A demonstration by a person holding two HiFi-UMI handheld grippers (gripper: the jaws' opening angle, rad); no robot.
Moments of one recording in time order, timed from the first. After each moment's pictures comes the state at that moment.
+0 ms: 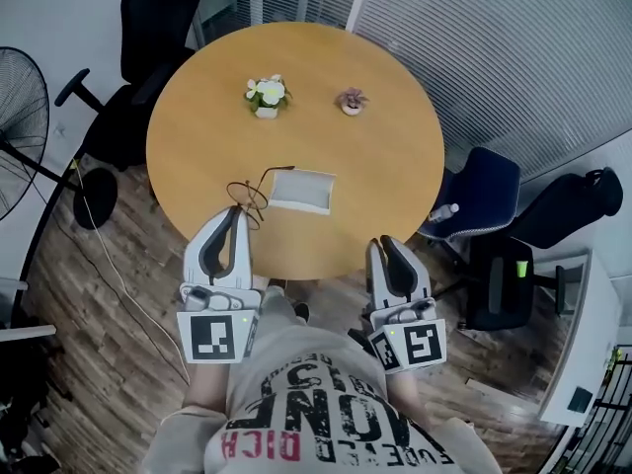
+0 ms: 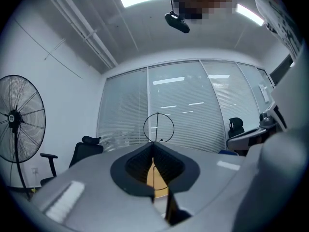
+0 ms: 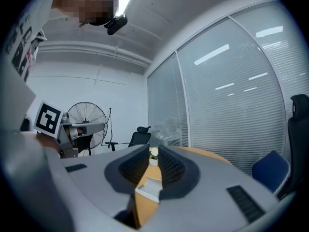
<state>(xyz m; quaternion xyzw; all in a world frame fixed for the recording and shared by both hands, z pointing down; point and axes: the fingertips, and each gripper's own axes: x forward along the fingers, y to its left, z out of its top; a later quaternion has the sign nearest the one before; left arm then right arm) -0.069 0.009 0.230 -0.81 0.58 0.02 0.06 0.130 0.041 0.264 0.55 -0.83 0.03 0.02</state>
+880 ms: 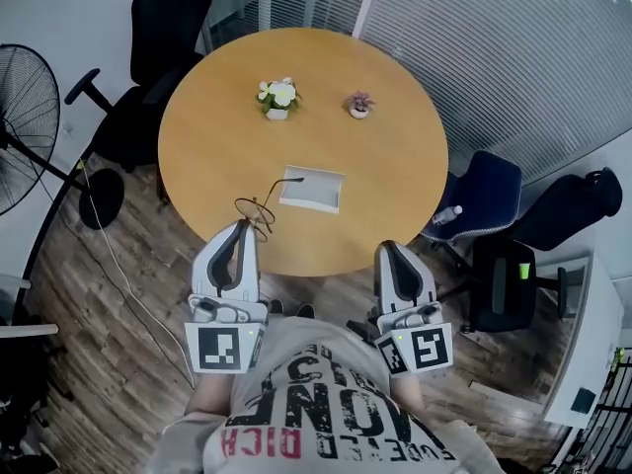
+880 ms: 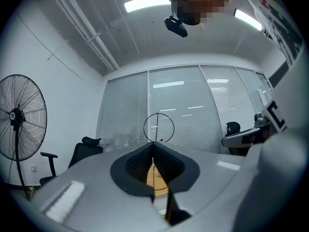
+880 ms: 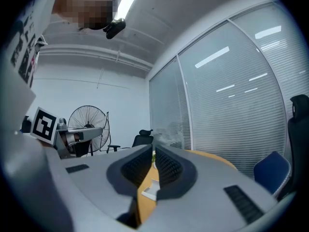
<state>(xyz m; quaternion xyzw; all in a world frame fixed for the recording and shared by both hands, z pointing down) -0.080 0.046 0.233 -0.82 0.57 0.03 0.03 0.116 0.065 0.247 0.55 -0.84 0.02 0.01</state>
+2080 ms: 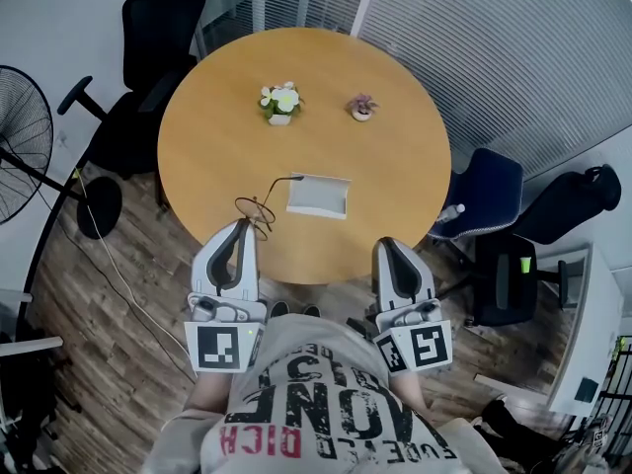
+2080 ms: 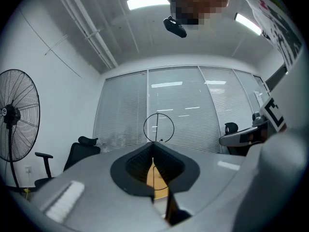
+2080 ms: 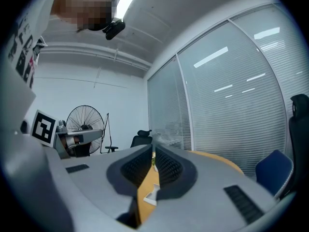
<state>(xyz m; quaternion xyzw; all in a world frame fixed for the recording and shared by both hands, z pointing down) -0.105 0.015 0.235 -0.83 0.55 0.03 0.03 0.086 0.038 0.245 0.56 -0.83 0.02 0.01</state>
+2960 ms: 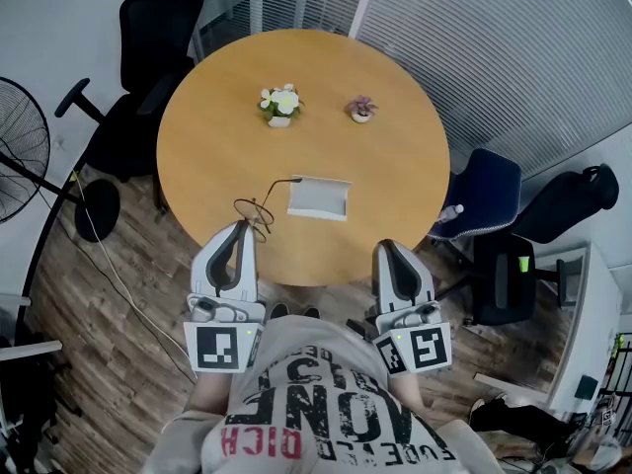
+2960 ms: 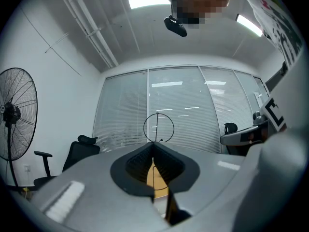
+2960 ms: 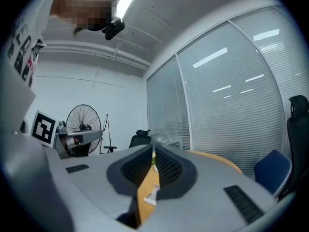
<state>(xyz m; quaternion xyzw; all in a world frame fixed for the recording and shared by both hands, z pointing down) -0.114 0.009 0.231 -0.83 0.55 0.04 0.05 0.081 0.038 0.246 0.57 -0.82 0.02 0.01</state>
